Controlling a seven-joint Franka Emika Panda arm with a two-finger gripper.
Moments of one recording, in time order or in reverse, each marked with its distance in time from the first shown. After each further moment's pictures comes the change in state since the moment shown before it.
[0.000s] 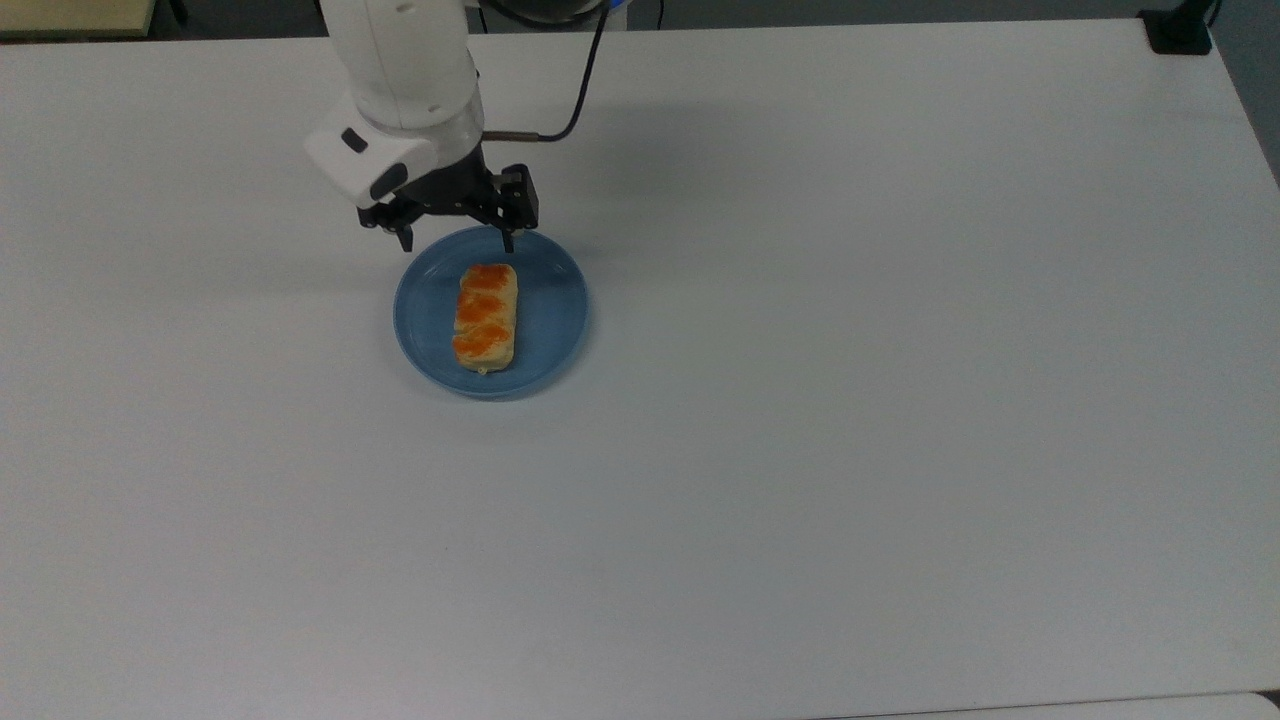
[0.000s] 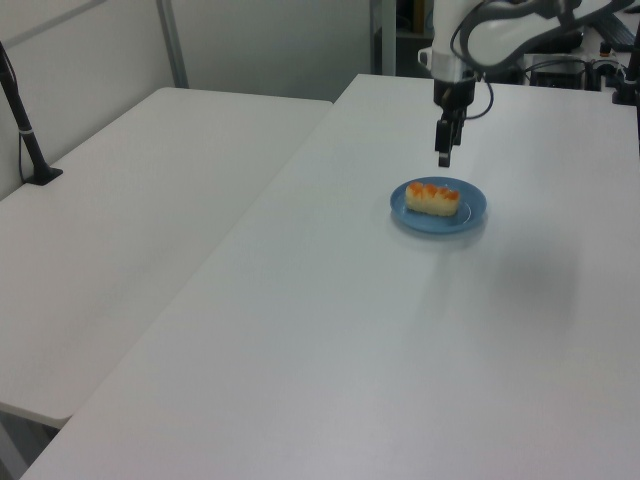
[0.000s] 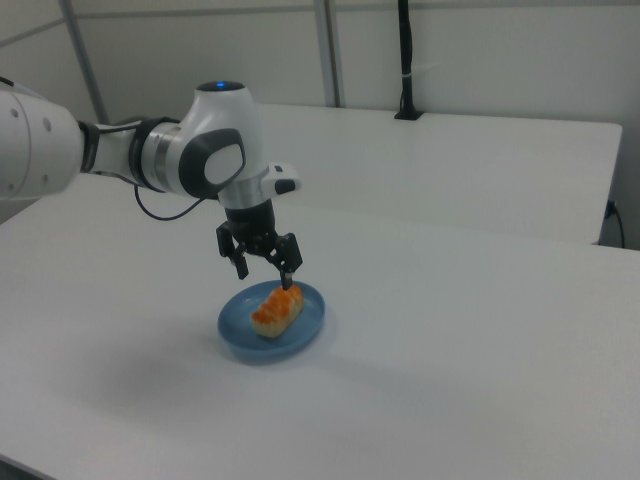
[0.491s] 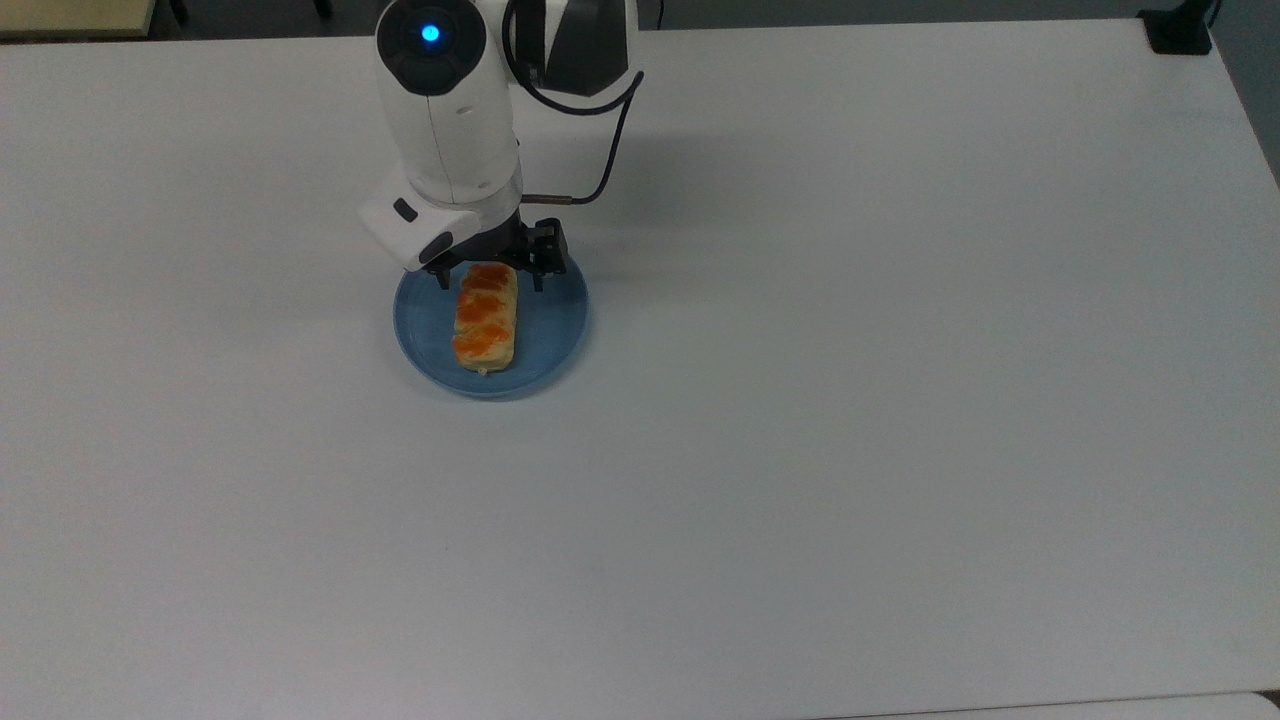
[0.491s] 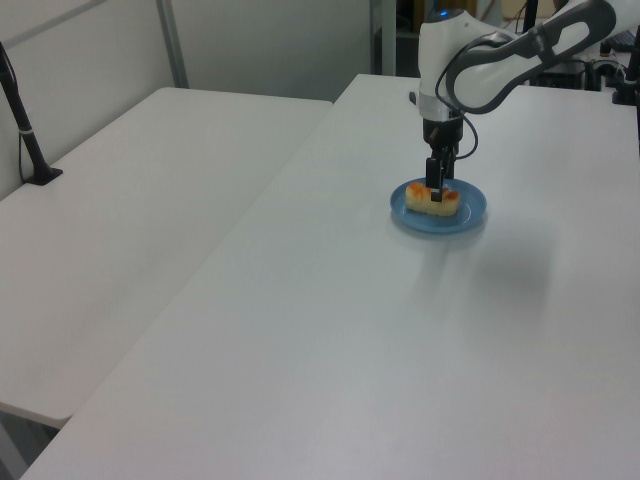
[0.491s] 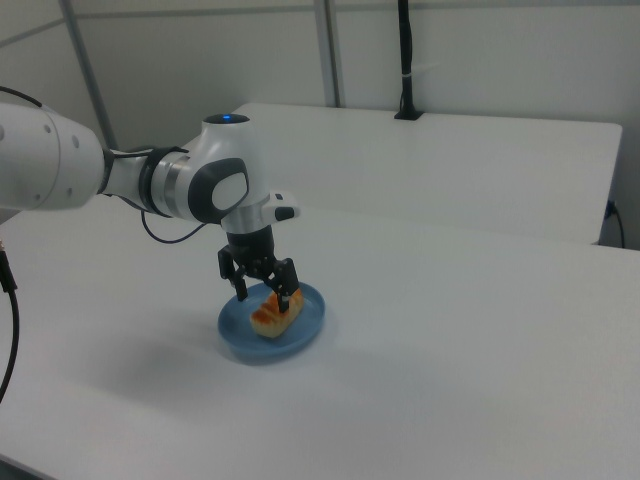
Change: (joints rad) arm 0.029 0.095 0.001 -0.010 0.000 0.056 0.050
